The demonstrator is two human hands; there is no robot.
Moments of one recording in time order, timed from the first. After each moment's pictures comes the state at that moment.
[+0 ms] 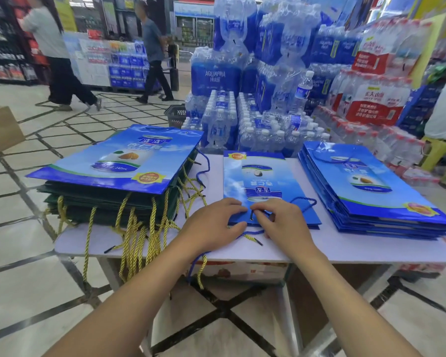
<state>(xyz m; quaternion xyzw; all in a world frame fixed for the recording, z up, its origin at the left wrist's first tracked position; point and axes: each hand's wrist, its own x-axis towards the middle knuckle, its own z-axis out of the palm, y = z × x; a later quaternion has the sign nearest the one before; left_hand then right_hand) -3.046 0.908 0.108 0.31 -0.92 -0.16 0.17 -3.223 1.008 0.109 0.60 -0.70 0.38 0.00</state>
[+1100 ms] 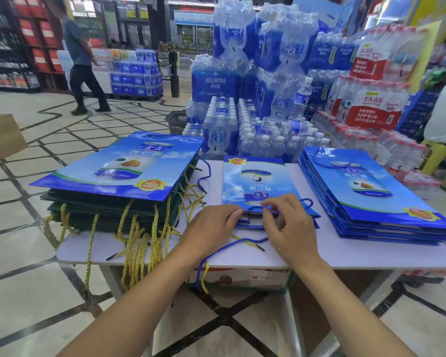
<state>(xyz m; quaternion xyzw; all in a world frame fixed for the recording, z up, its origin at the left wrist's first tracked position) -3.043 0.907 0.107 0.32 -0.90 -0.19 0.24 -3.214 1.020 0.111 0.60 -0.64 0.46 0.15</state>
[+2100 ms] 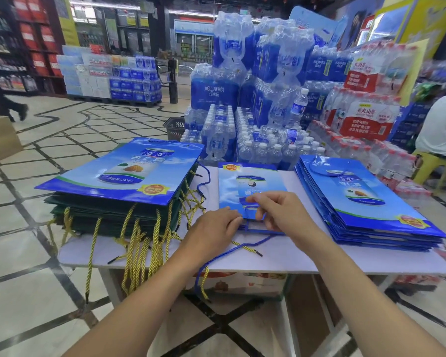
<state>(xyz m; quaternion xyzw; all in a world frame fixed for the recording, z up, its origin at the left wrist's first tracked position) -3.041 0.913 0.114 0.32 -0.89 -0.20 0.25 -3.208 1.007 0.176 0.49 -0.64 0.50 -0.31</state>
